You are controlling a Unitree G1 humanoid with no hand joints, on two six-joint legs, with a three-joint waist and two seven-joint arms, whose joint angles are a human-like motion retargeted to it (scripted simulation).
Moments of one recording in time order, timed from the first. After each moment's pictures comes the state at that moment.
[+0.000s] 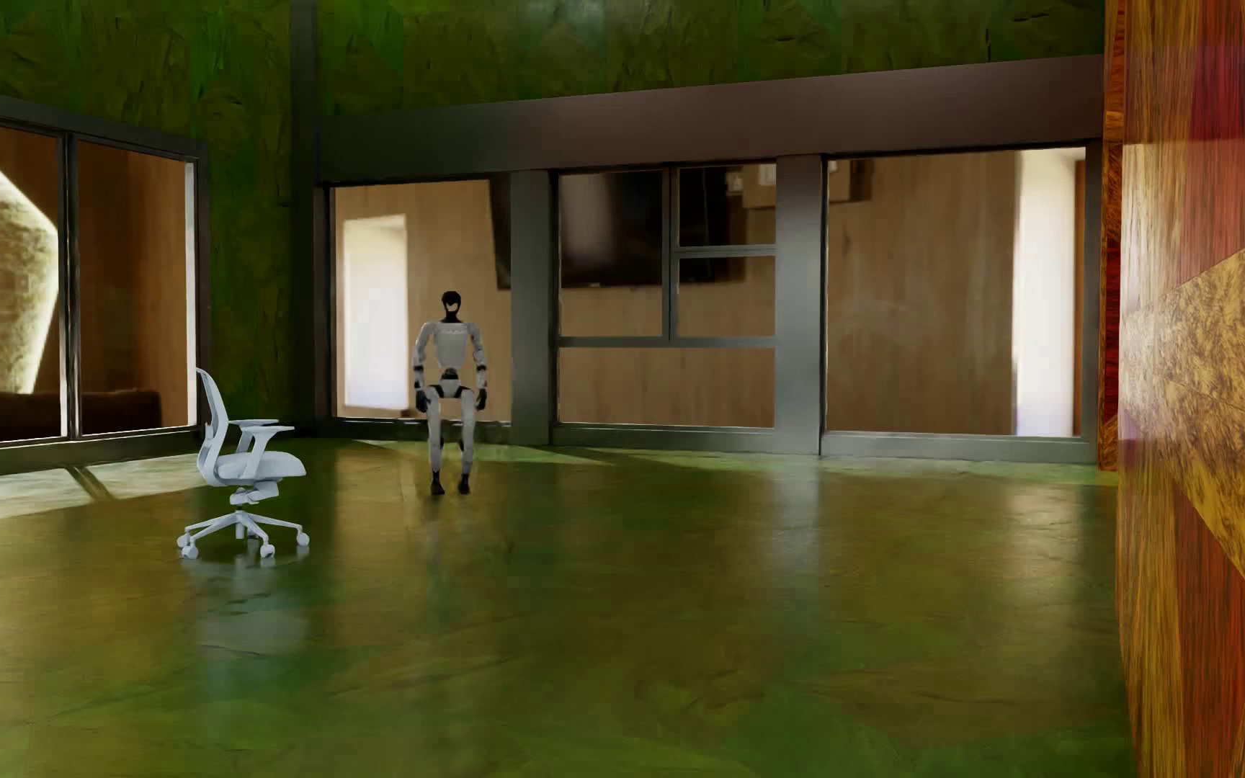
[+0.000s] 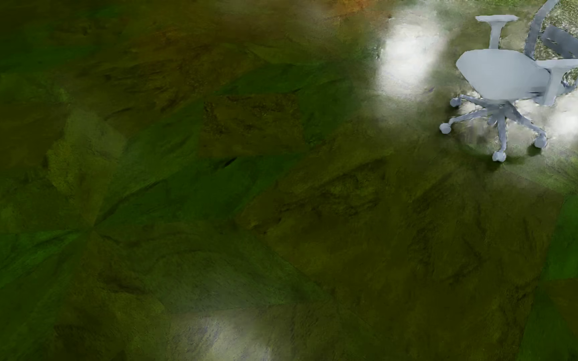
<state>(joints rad) -0.06 -0.04 0.04 0.09 0.18 0.06 0.00 0.00 -0.03 0.53 0.43 0.23 0.21 -0.15 -0.36 0.32 -0.32 0.00 0.00 -0.48 0.62 0.85 0.96 0.00 0.00 0.00 0.00 0.00 0.00</state>
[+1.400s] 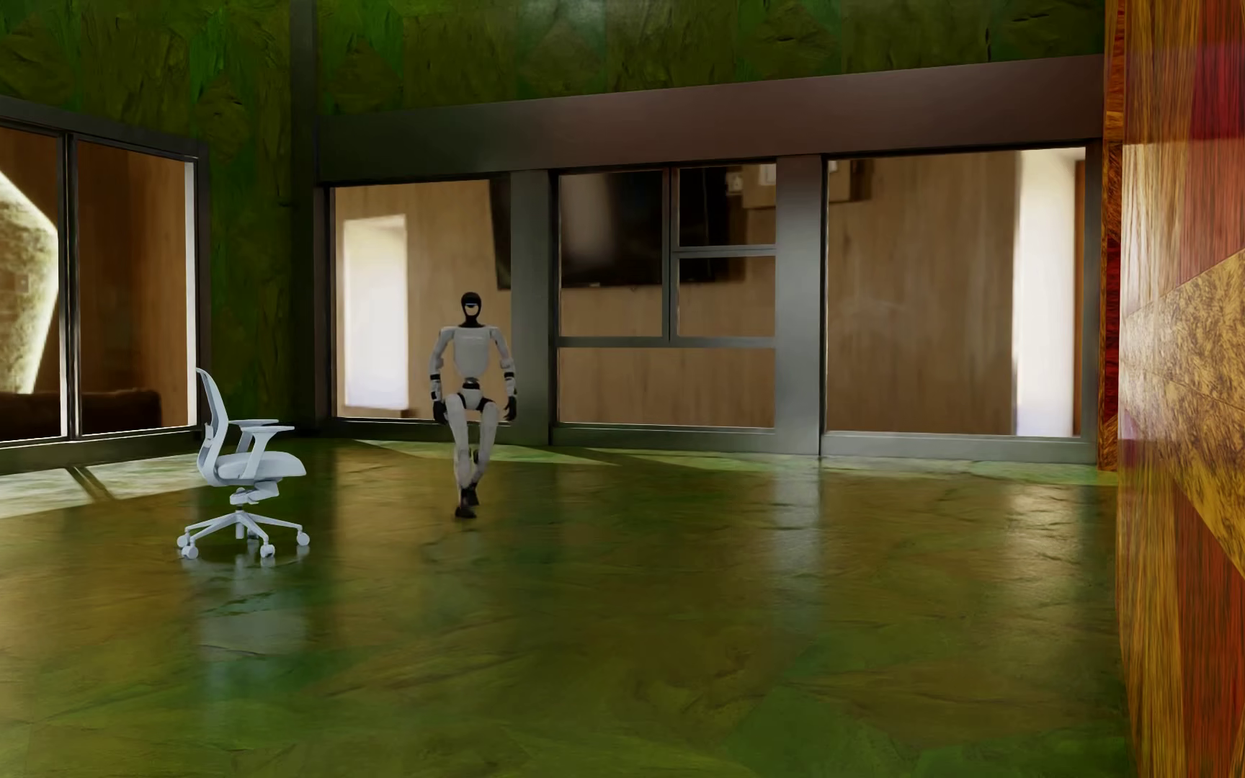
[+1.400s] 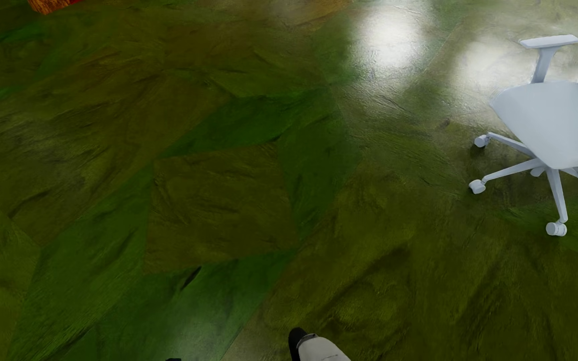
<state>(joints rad) 0.32 -0.55 -0.21 0.04 0.11 0.08 0.00 0.00 0.09 0.52 0.49 0.15 0.32 -0.37 0.01 0.38 -0.37 0.00 0.00 -0.42 0.68 0.77 0.88 0.00 0.00 0.00 0.00 0.00 0.00</state>
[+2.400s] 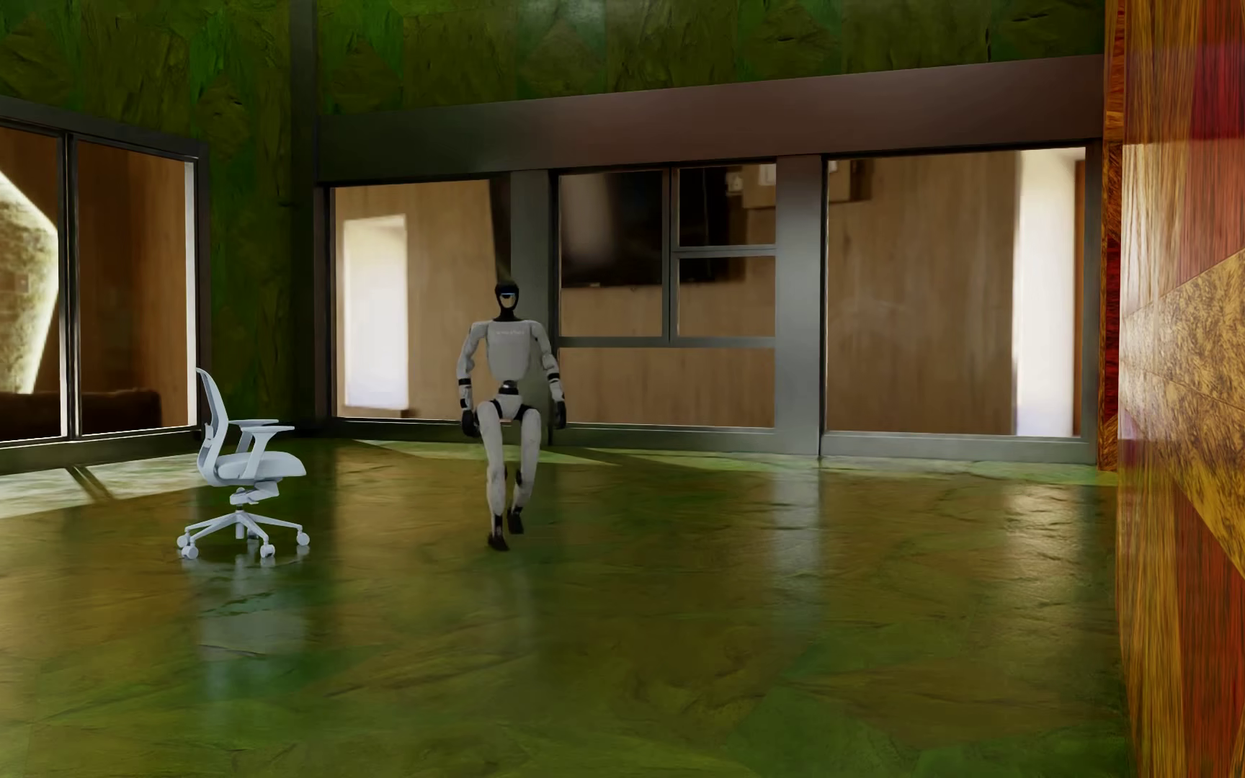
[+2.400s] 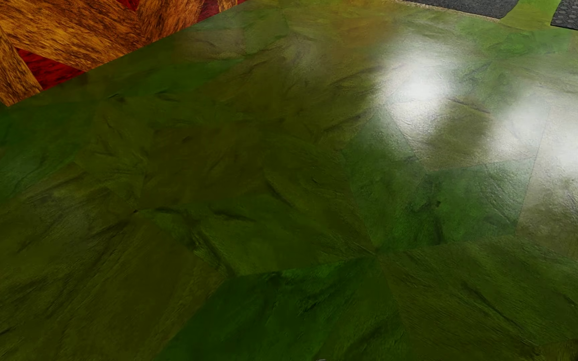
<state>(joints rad) 0.27 -0.42 -0.09 0.06 0.13 0.08 0.00 0.00 0.07 0.63 0.55 0.25 0.34 -0.19 0.13 0.39 -0.38 0.00 0.00 -0.32 0.70 0.74 0.92 0.00 0.00 0.00 0.00 0.00 0.00</state>
